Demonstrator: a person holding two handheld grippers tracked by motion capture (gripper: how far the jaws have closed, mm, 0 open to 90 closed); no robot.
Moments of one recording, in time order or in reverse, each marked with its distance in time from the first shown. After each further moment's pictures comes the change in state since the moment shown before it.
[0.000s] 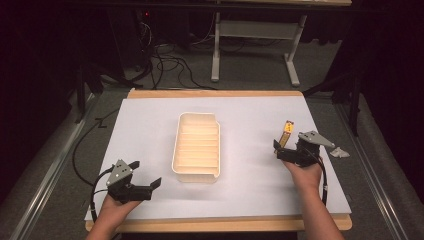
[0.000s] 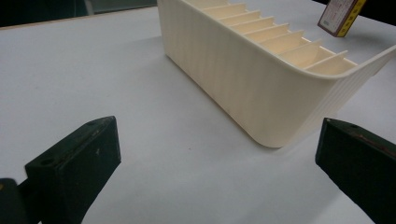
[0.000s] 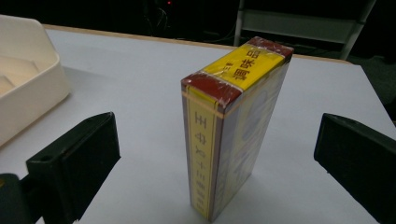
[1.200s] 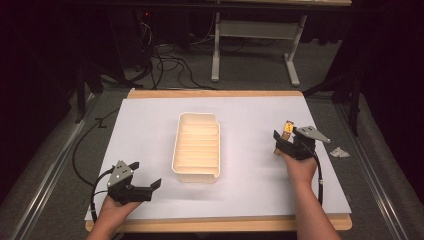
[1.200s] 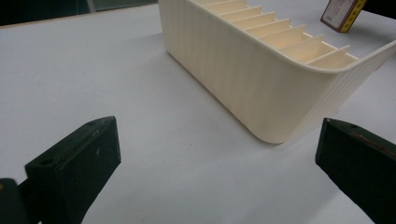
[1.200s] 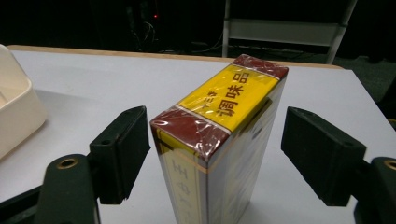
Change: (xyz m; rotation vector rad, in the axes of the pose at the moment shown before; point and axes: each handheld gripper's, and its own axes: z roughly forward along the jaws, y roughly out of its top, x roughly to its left) left arm 0.000 -0.002 -0.001 0.006 0.012 0.013; right arm -0.002 0.003 0.023 -0.048 -0.050 0.059
